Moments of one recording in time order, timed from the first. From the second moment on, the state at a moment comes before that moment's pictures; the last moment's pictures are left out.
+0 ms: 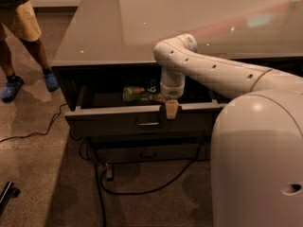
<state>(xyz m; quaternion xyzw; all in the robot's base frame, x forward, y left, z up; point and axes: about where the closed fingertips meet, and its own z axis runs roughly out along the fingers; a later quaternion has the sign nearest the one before) 0.683 -0.093 0.644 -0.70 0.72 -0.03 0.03</state>
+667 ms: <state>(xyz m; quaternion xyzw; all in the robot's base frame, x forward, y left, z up) 0.683 -0.093 0.644 -0.70 0.72 -0.03 0.03</state>
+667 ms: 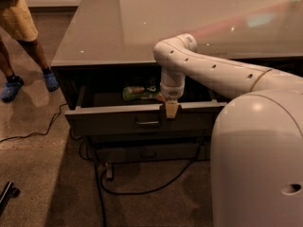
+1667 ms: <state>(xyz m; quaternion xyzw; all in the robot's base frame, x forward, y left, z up) 0.676 -0.095 0.633 -0.70 0.72 -0.03 0.02</state>
